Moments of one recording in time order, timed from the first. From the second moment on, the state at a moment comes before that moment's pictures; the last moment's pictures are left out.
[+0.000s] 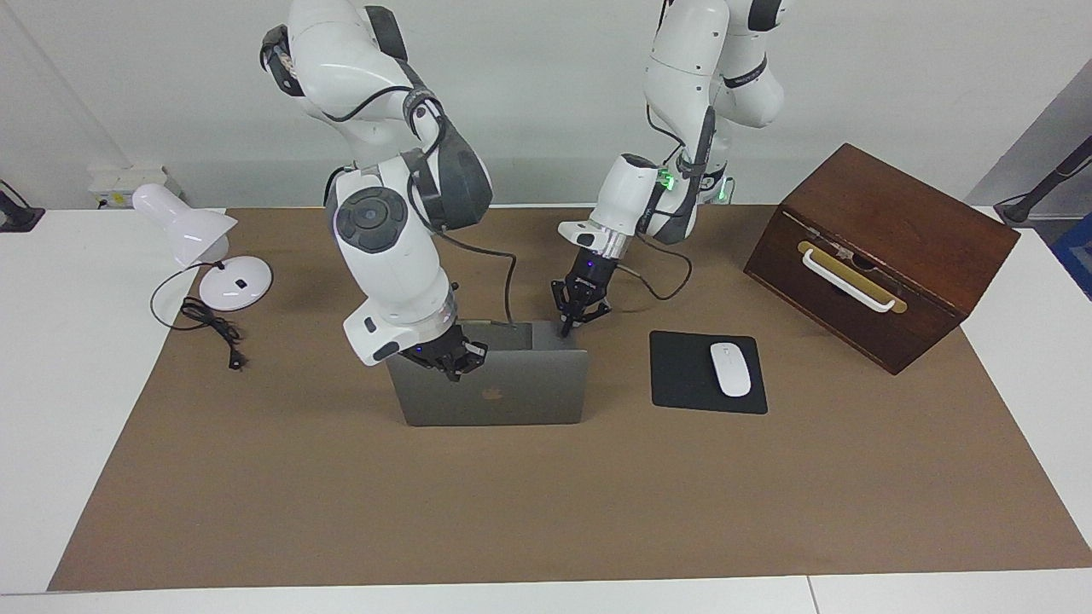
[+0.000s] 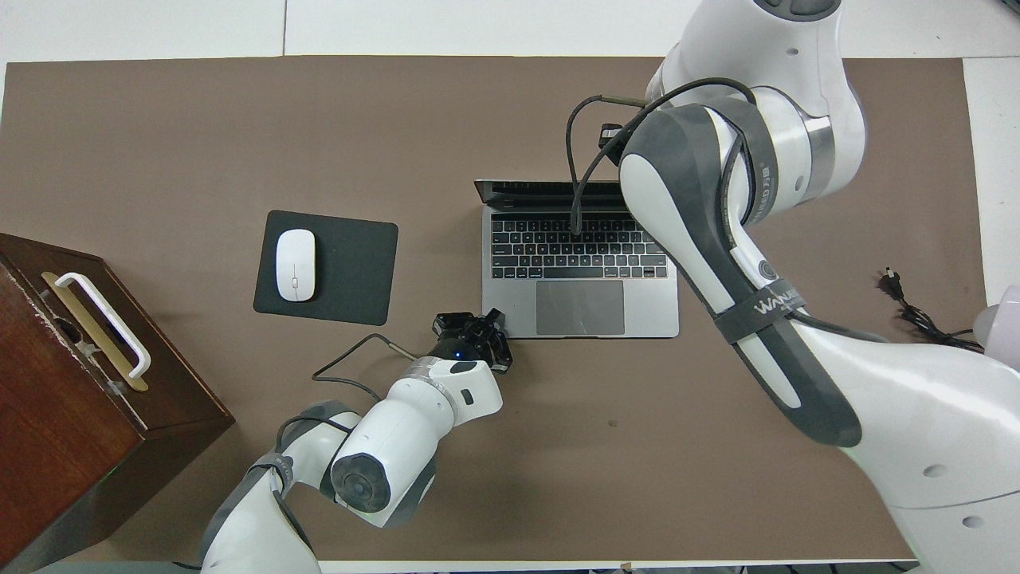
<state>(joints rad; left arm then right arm) -0.77 0.29 0.00 -2.48 -0.16 3.50 0.04 0.24 0.59 0.09 -1.15 0.06 1.72 0.54</state>
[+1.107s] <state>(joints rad) -0.77 0.29 0.01 -2.48 -0.16 3.50 0.07 0.23 0.57 0.09 -1.41 0.07 1.90 0.50</state>
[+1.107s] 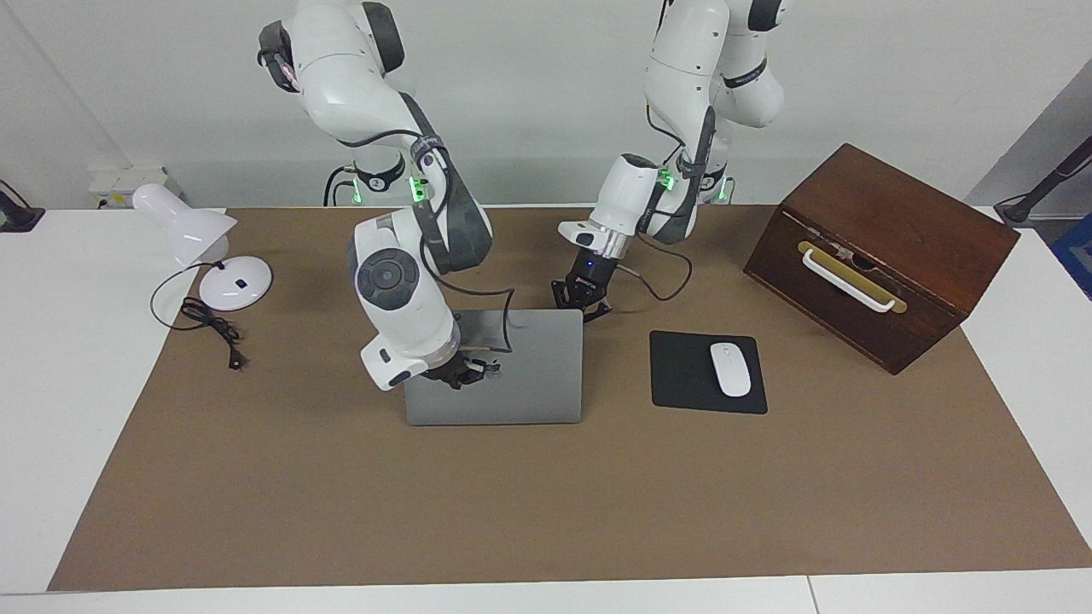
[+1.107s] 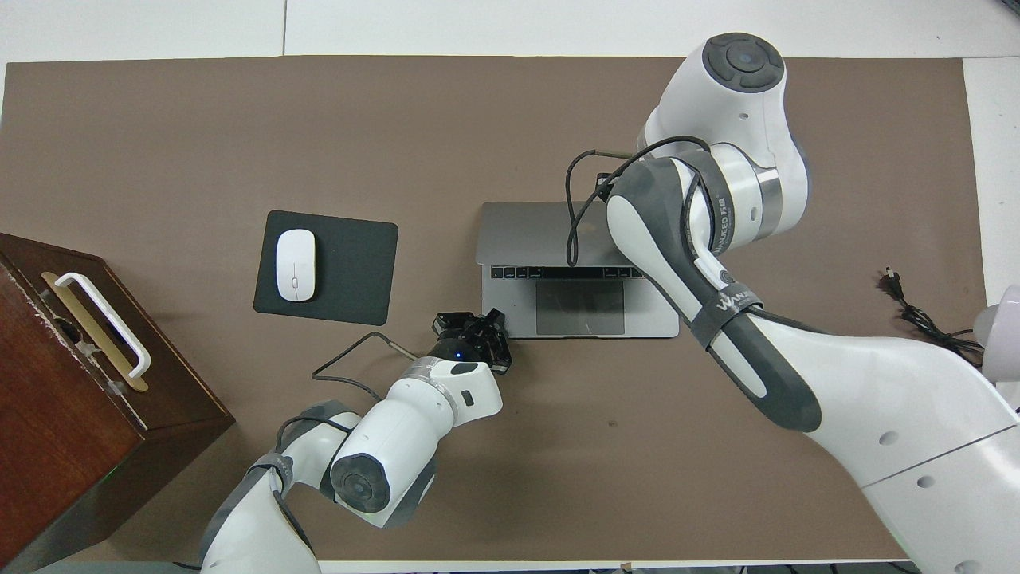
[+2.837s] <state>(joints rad) -0.77 0.29 0.01 -2.48 -0.16 3.50 0.08 0.23 0.60 0.10 -1.51 0.07 2.07 0.50</state>
